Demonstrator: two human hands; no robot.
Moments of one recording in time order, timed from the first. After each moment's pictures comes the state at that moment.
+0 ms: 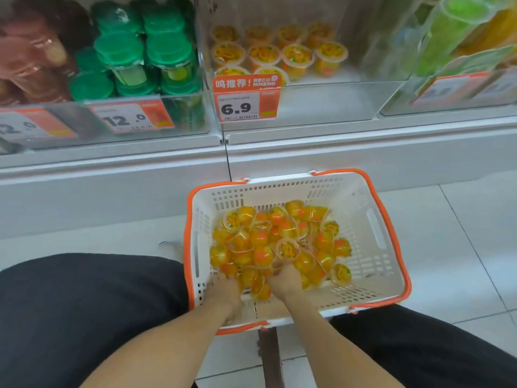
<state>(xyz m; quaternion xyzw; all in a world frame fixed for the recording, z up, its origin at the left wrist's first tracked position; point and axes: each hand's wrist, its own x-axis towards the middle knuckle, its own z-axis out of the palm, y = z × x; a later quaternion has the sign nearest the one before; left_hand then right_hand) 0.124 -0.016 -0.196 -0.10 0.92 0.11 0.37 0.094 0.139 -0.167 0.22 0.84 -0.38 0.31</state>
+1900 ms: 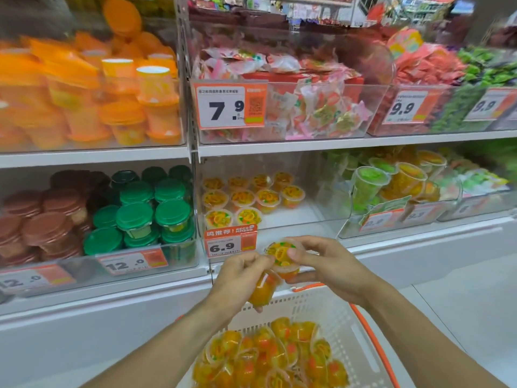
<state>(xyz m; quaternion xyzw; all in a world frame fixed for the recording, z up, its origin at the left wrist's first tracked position) -0.042 0.016 0.115 -0.04 0.72 0.67 0.16 -0.061 0.207 0.131 0.00 0.70 -0.69 0.18</state>
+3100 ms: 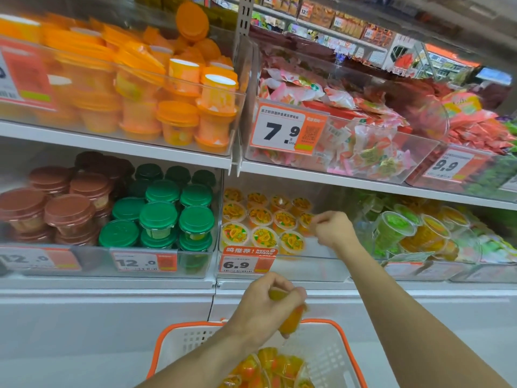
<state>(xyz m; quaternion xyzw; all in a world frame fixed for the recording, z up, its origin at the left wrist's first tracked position) -0.045 0.021 0.108 -0.02 0.66 0.73 0.15 -0.219 0.195 0.134 0.13 0.92 -0.36 -0.01</state>
